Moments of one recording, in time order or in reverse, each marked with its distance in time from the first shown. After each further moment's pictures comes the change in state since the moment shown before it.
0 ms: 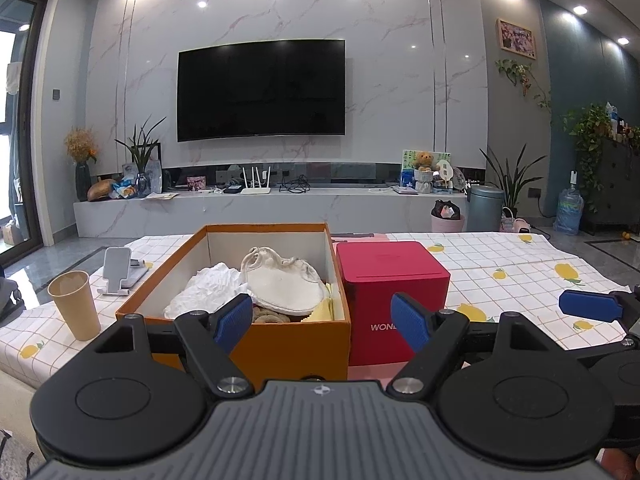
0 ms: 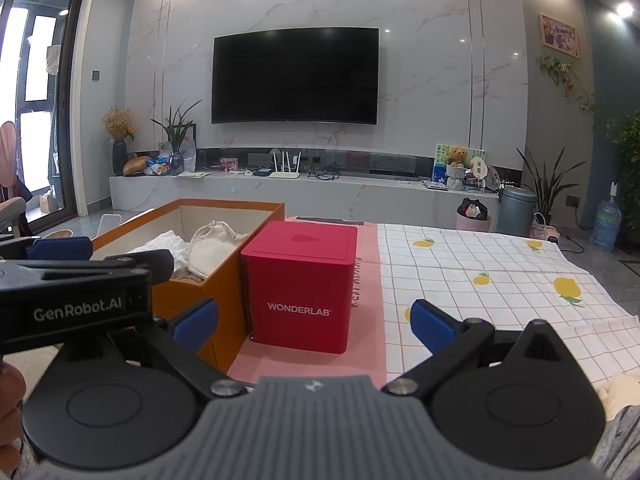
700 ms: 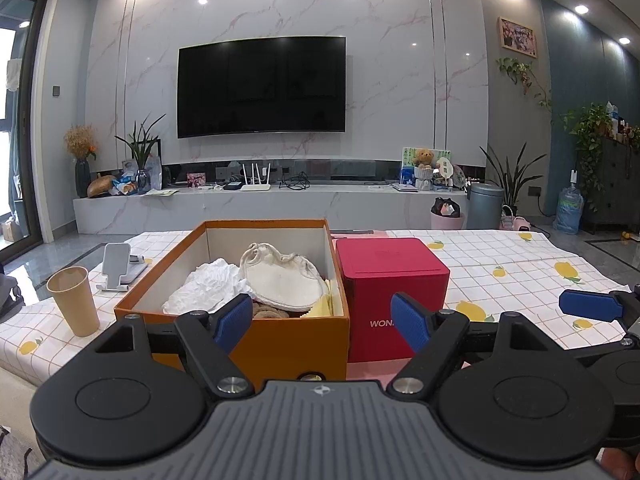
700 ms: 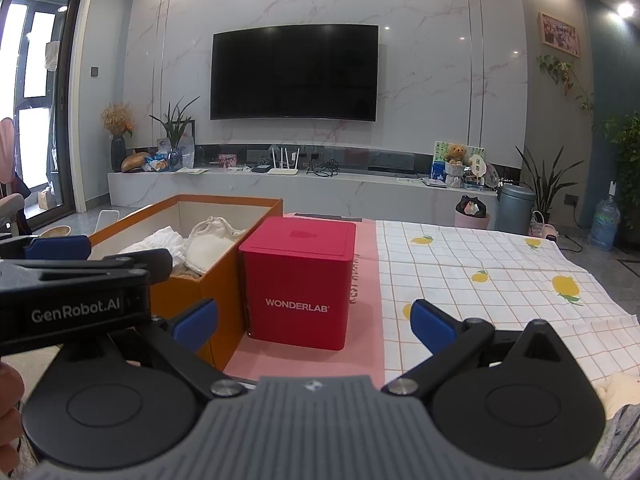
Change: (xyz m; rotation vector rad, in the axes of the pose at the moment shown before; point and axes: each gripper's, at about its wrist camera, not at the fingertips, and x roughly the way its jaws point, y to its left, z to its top) left arm 0.000 -0.003 -0.002 -0.008 0.010 0.000; right arm 0.002 0.000 -0.001 -0.003 0.009 -0.006
